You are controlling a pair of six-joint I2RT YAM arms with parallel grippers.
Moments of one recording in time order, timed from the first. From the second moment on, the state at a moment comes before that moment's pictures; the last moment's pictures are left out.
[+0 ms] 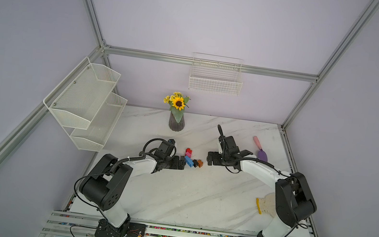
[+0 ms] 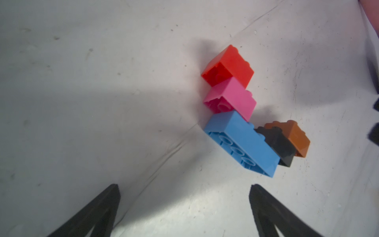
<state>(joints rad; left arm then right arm) -0.44 1.66 0.82 -0.06 0.13 -0.46 0.51 1.67 1.12 -0.38 0.06 0.38</state>
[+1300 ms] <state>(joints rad) -0.72 1.81 1.00 -0.13 -0.08 -0.52 0.43 1.21 0.85 -0.40 0.32 0.45</state>
